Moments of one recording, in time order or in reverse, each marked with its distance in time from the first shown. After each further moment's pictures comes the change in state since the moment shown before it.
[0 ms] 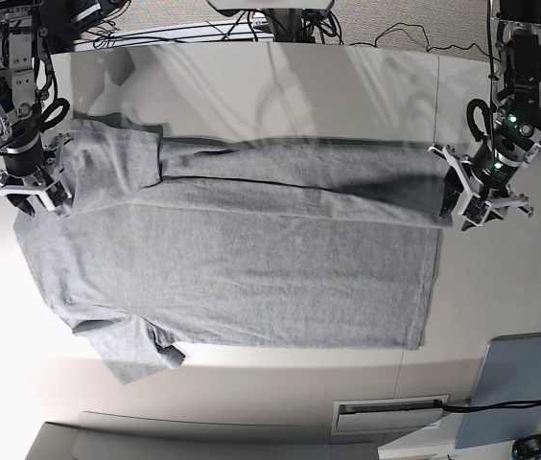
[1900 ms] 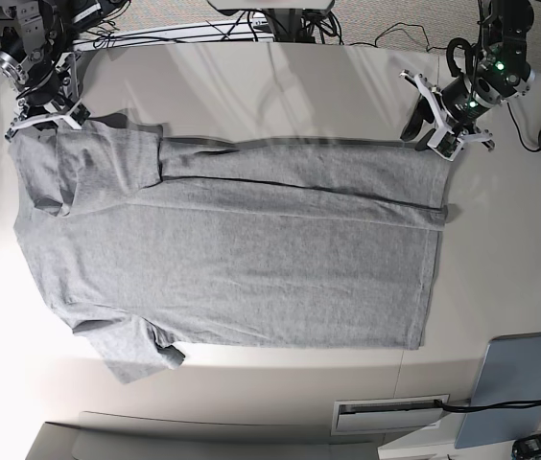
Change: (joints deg) left arm 13.1 3.4 0.0 3.3 -10.0 -9.9 4.7; right arm -16.2 0.0 0.0 0.1 -1.4 9.2 -1.2
